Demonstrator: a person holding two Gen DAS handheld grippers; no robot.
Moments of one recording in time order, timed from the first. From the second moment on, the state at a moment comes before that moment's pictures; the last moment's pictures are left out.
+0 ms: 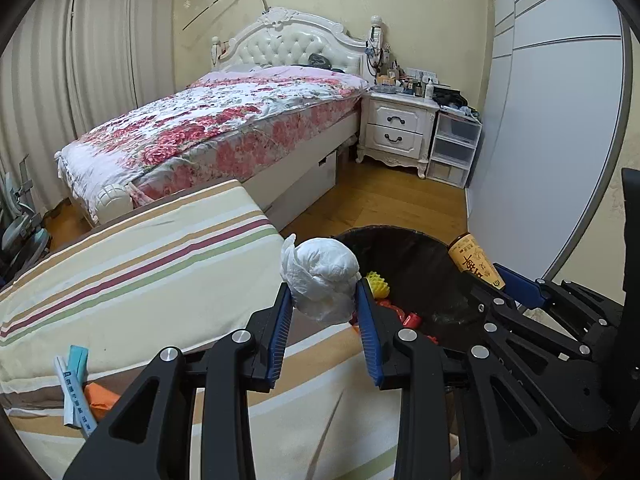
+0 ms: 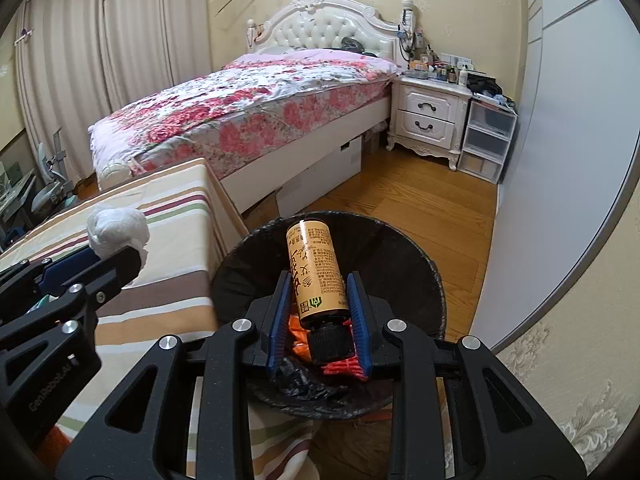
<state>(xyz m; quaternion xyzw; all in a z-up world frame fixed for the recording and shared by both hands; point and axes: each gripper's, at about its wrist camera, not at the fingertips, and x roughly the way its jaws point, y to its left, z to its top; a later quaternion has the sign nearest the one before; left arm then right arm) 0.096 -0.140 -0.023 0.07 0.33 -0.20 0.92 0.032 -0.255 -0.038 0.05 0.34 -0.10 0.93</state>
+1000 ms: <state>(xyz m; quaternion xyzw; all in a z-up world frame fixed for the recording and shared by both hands) 0.139 -0.165 -0.049 0.09 0.37 -0.17 0.91 0.052 -0.300 -0.065 0.09 0.36 -0.14 0.92</state>
